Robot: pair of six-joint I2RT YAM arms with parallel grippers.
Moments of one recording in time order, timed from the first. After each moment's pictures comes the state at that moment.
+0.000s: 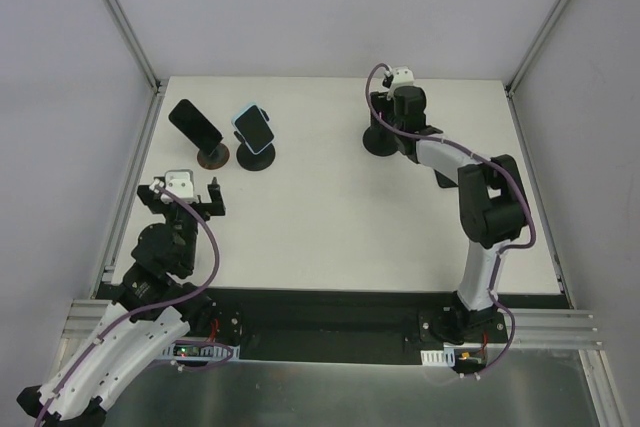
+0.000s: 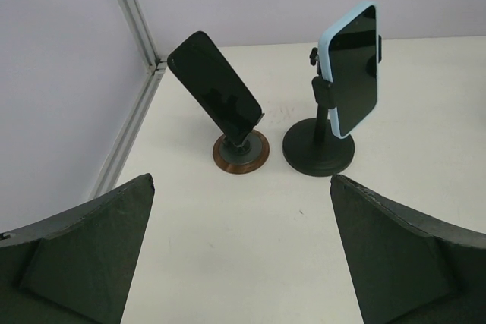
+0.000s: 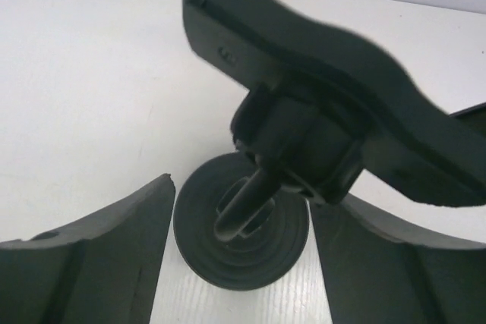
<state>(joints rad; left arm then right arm) -0.61 0.27 0.49 -0.16 -0.70 0.15 0.36 1.95 1.34 0.22 0.17 0.05</state>
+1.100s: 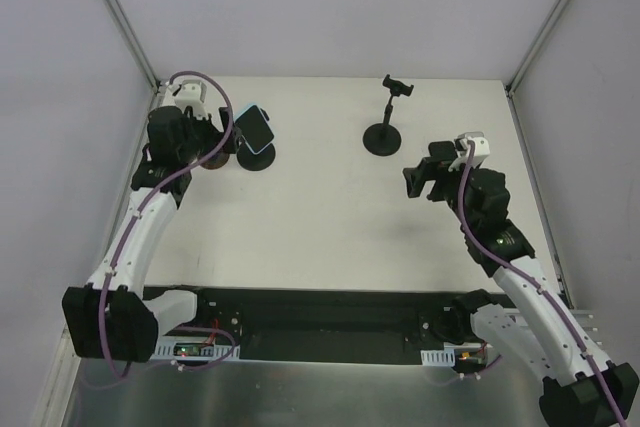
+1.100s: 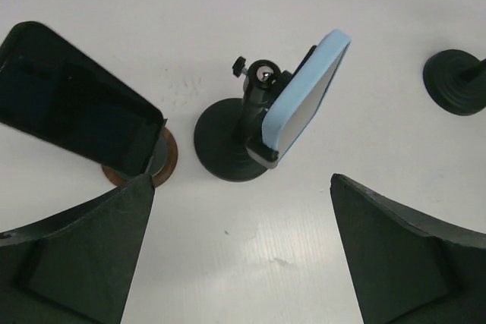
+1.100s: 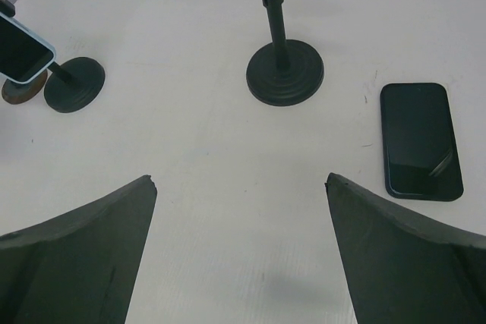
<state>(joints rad) -0.08 1.08 0.92 -0.18 0.13 -0.12 0.37 0.75 0.65 -0.12 0.04 0.23</state>
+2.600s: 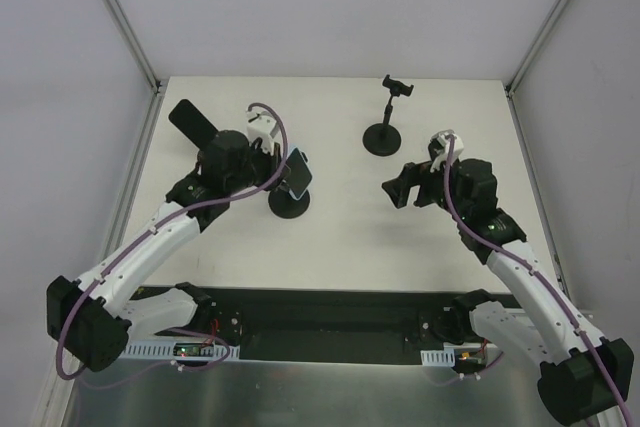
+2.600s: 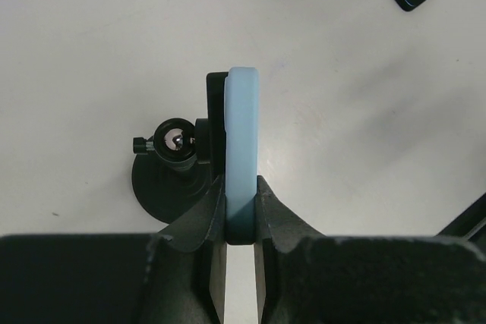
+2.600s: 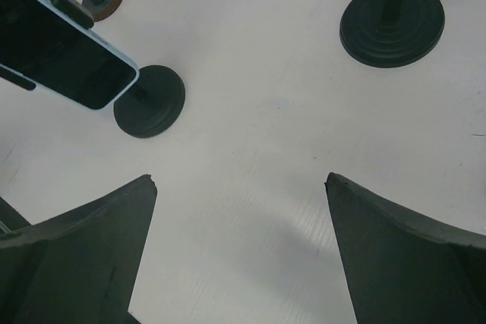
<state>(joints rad) -0.47 1.11 0.94 -0.29 0.20 -0.17 0.37 0.84 0.67 -0.18 -0.25 0.23</state>
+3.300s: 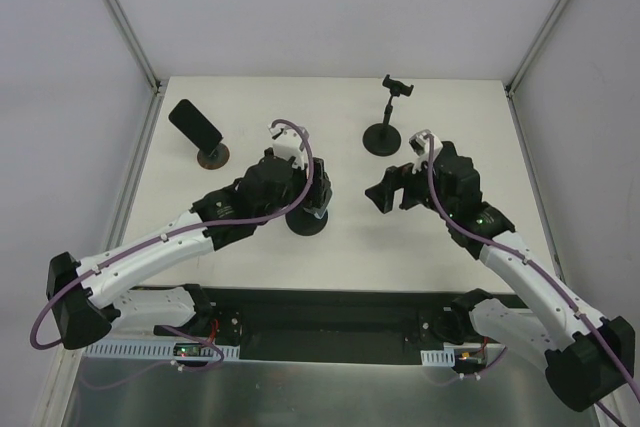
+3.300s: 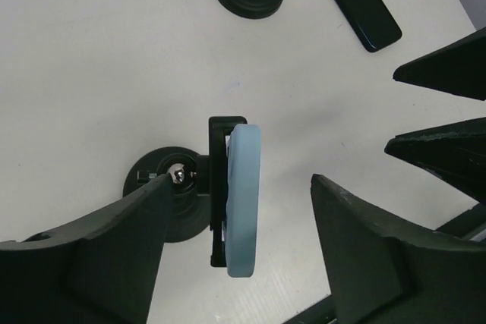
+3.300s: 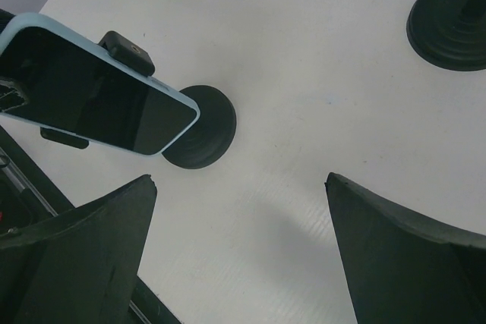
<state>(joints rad) -0.95 1.12 0.98 -0.31 -0.36 -0.45 0.48 0.92 0.70 -0.17 -0.27 0.25</state>
